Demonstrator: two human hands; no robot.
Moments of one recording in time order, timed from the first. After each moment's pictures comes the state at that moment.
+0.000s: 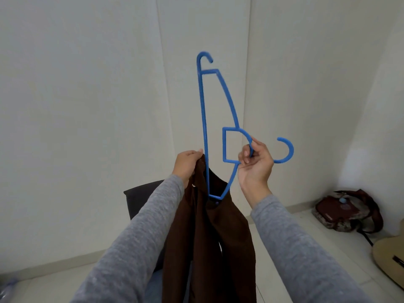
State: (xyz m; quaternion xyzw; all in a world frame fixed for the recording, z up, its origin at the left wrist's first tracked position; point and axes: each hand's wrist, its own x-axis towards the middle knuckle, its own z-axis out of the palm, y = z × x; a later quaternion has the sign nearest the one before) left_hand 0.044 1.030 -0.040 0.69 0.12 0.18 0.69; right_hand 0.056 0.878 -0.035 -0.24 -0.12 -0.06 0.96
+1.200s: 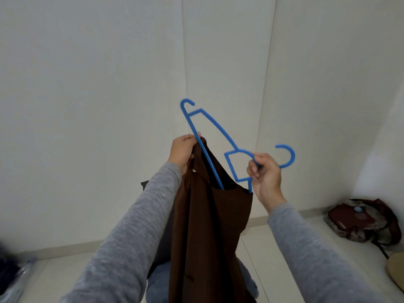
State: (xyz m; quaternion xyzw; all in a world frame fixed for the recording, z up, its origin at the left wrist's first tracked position) left_hand 0.003 1.072 -0.010 0.64 0.10 0.24 0.72; right_hand 0.049 0.886 -0.063 -0.42 -0.15 0.02 0.89
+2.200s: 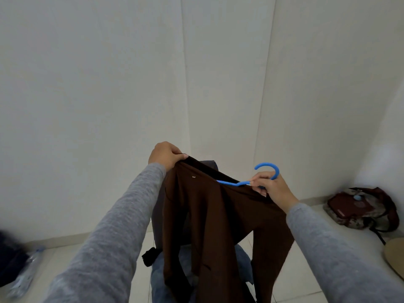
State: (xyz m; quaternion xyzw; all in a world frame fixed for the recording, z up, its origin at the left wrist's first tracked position) left_hand -0.010 1.136 -0.054 0.91 0.15 0.22 0.32; right_hand 0.056 0.838 -0.117 -0.69 -0.23 0.09 0.68
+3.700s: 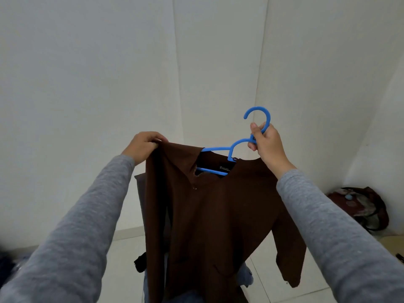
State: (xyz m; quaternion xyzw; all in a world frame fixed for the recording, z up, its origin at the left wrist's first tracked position) left_hand -0.010 1.173 -0.026 0.89 0.06 0.22 0.40; right_hand 0.076 0.865 -0.023 -0.73 -0.23 -0.14 0.63
